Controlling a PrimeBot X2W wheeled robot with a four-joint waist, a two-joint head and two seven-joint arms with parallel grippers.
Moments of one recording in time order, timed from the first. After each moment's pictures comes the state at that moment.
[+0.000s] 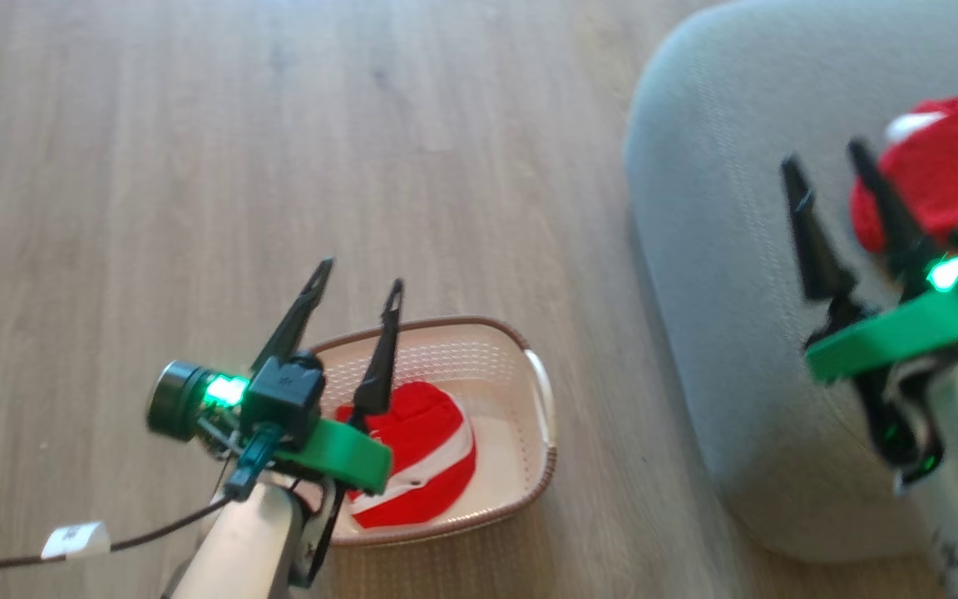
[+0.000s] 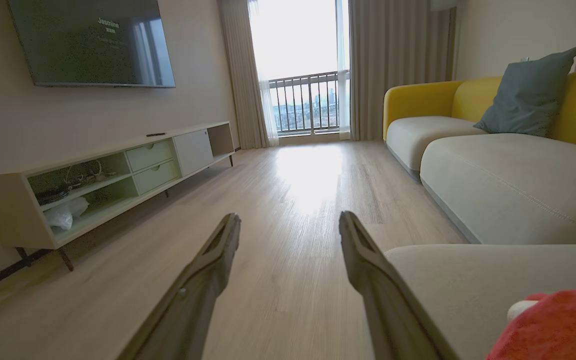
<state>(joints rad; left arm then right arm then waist) -0.20 0.09 -0.35 0.10 -0.07 0.09 -0.26 -0.37 -0.37 0.24 0.20 0.56 0.13 -0.25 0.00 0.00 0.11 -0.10</state>
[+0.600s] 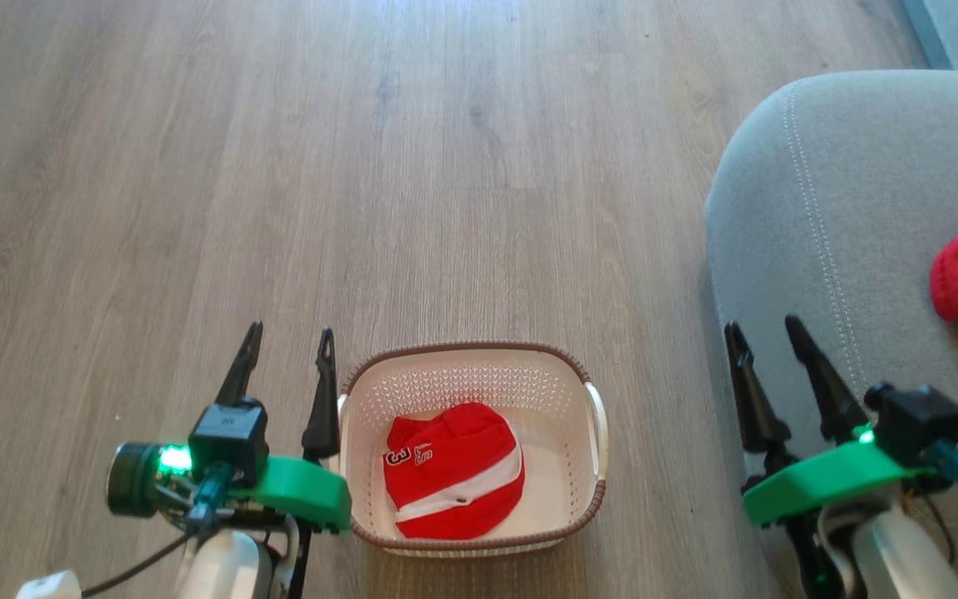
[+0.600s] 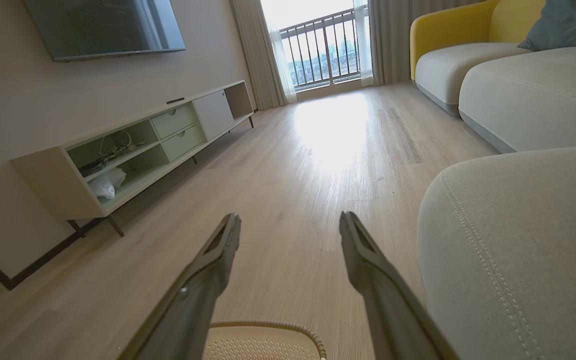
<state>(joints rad) -0.09 0.06 -0.22 0.13 -0.09 0.16 -0.26 -0.08 -0.16 0.15 0.18 0.42 0.13 -0.25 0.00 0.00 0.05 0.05</state>
